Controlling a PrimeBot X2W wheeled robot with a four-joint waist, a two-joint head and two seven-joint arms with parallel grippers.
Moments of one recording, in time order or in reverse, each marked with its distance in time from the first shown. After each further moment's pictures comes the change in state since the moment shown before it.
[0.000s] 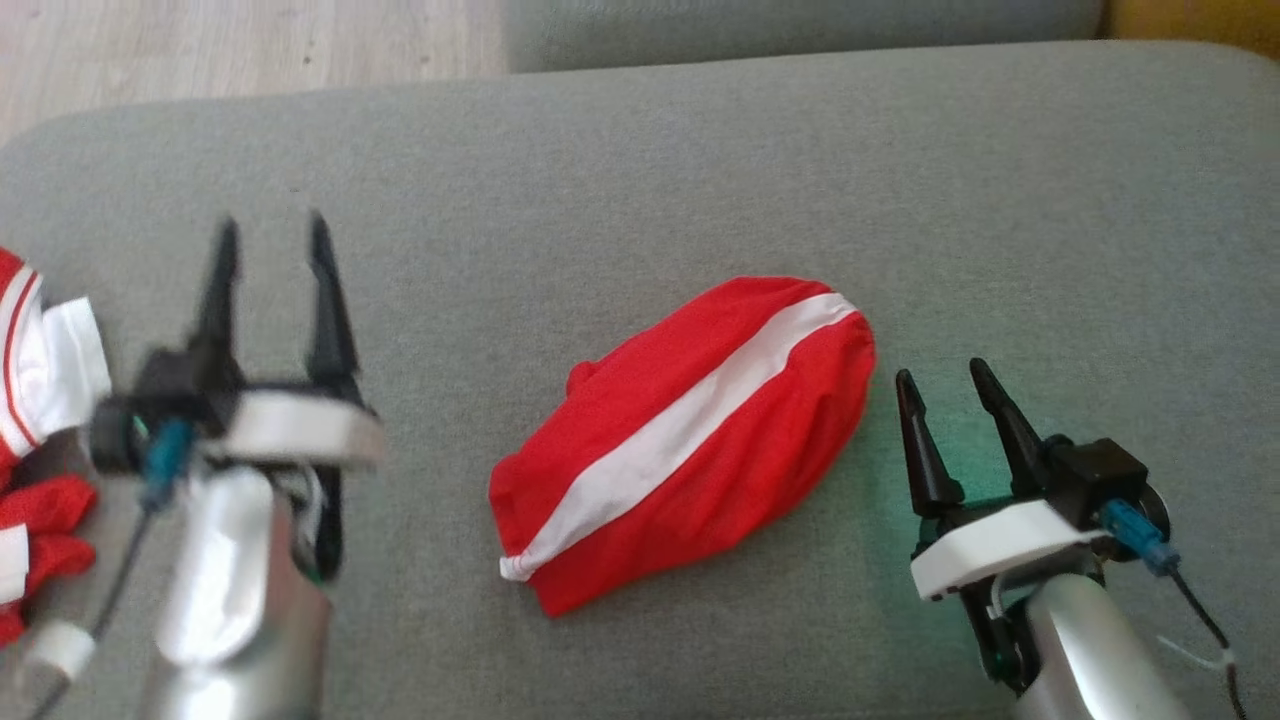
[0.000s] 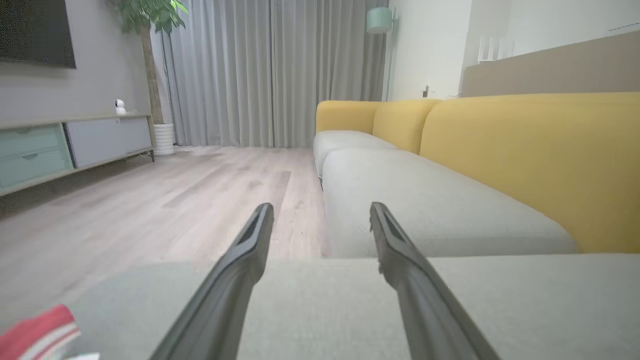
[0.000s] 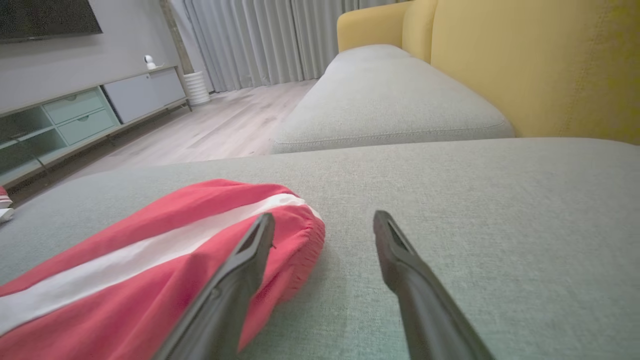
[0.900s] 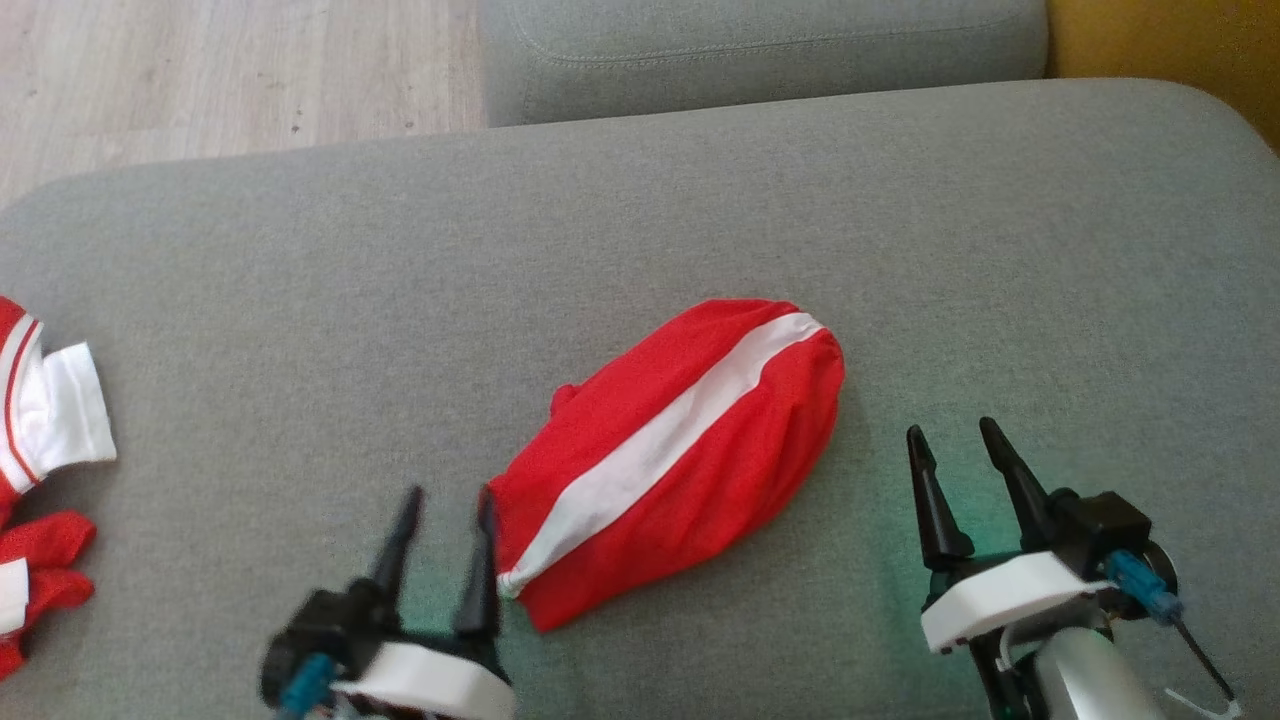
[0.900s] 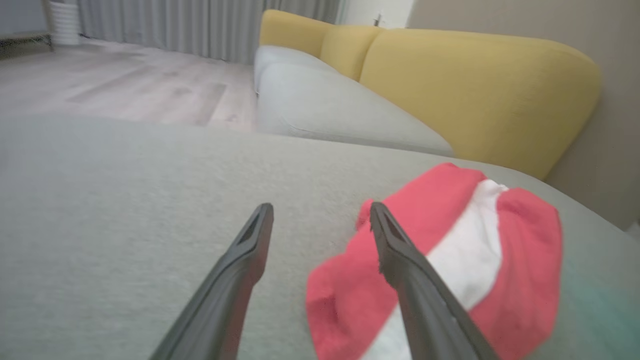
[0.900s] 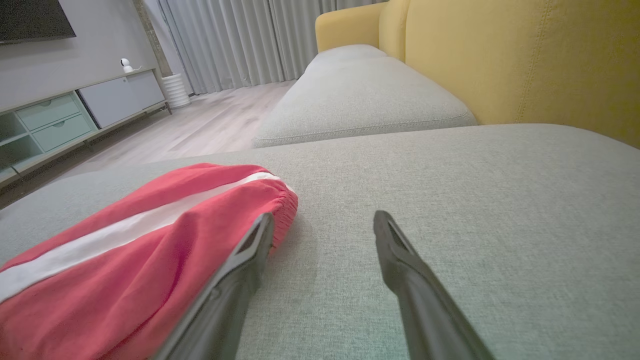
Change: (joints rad) left arm 0.412 -0.040 -0.228 -0.125 -0.155 -0.023 0.000; right arm 0.085 0.000 -0.018 0.000 0.000 0.000 0.000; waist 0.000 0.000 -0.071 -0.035
